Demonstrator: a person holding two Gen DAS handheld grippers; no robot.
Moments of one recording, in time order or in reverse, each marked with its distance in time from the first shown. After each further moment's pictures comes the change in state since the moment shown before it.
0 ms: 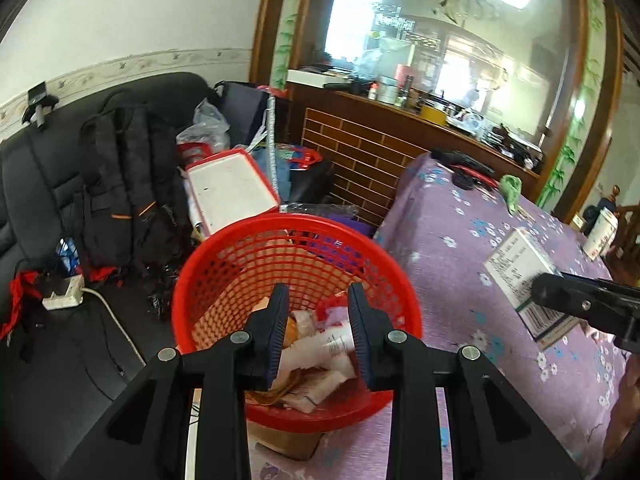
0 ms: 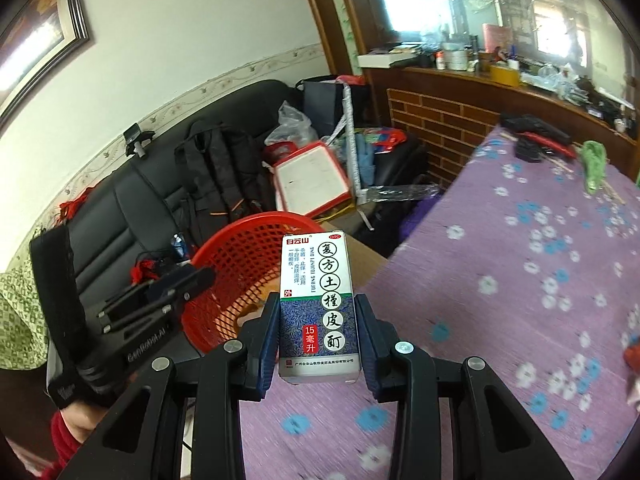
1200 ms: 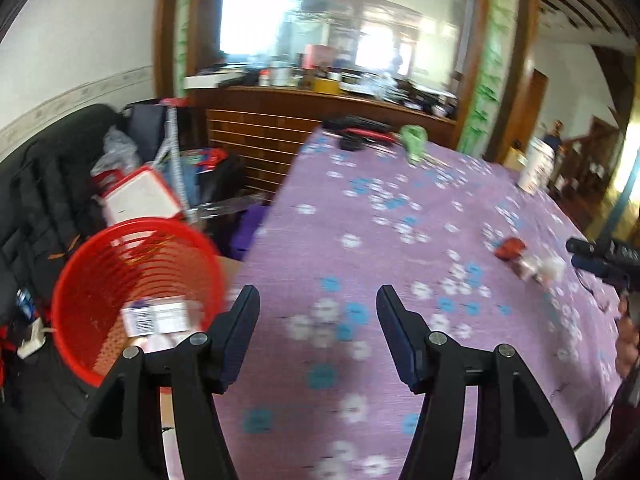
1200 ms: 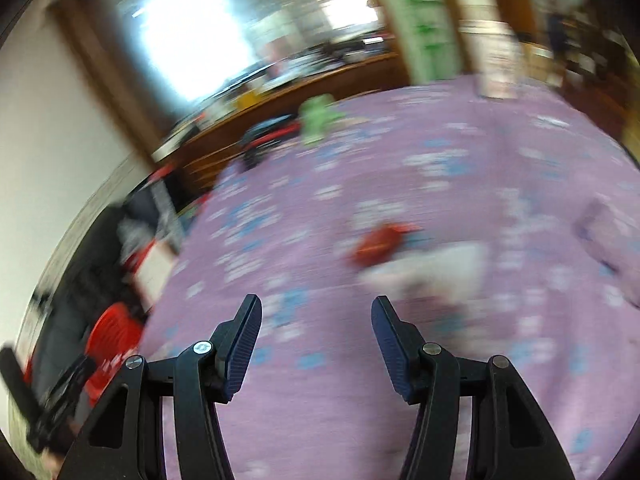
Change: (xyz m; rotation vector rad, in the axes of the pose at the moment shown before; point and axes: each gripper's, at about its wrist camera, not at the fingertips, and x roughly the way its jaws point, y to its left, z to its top) left arm -0.015 -0.172 -0.031 0.256 0.056 -0.193; right arm -0.212 -0.276 -0.140 0.622 -0.212 -0.399
